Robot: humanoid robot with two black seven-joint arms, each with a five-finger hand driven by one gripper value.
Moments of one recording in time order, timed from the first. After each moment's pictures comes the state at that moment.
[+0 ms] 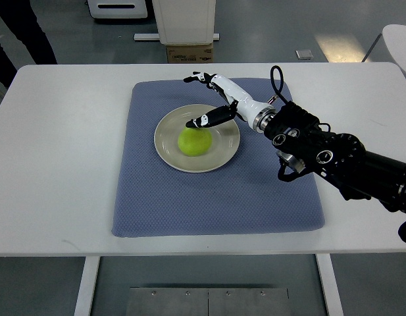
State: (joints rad) left arm -0.02 0.00 -0.11 -0.19 -0.09 0.11 -0.13; right arm 1.16 -0.01 -0.03 0.68 -0.45 -0.14 0.37
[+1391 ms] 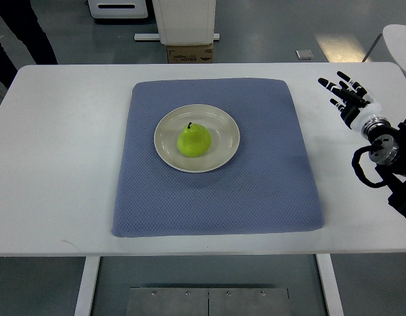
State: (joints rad) left arm -0.02 0.00 -0.11 -0.19 -0.10 0.11 -0.13; right arm 0.87 -0.21 0.69 0.49 -0.03 -0.02 0.15
